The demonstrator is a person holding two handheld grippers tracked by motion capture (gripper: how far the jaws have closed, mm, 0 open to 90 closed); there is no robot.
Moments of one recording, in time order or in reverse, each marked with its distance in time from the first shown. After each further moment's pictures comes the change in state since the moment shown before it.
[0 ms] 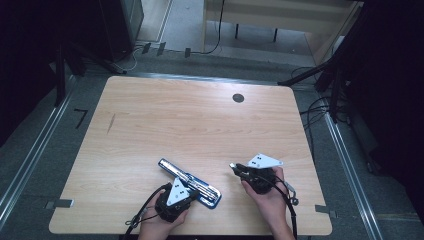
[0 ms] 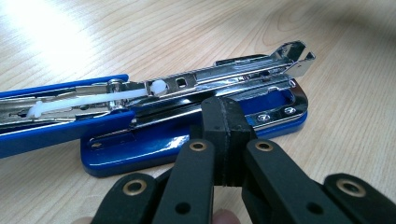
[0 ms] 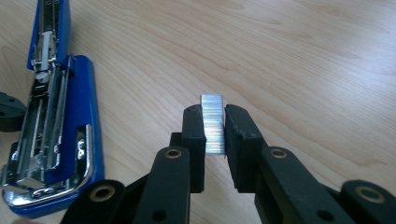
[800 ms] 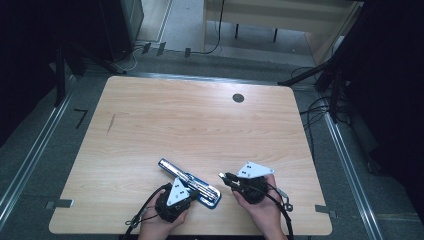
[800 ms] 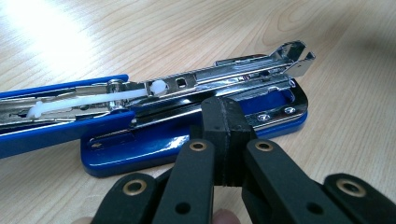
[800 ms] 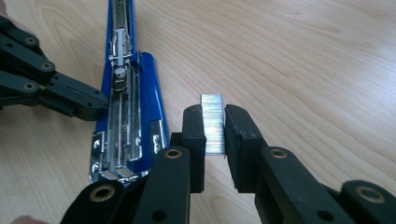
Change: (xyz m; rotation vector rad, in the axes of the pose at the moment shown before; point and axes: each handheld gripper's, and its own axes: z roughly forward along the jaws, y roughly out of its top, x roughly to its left) left arm 0.000 0.000 0.000 -0.001 0.001 0.001; right arm 0.036 0.003 -0.005 0.013 0.092 -0.053
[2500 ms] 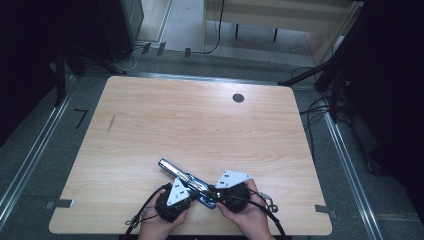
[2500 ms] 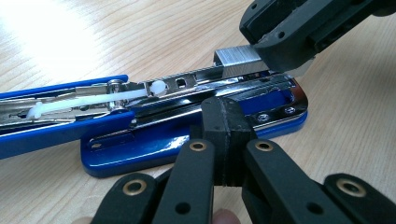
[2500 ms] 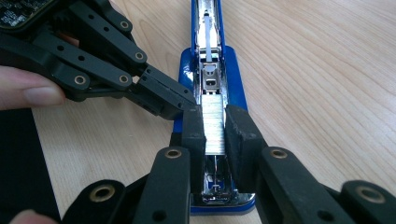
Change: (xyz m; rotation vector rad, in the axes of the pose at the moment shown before) left arm 0.000 0.000 0.000 0.000 -0.001 0.002; right arm 0.042 0.011 0.020 0.084 0.133 -0.106
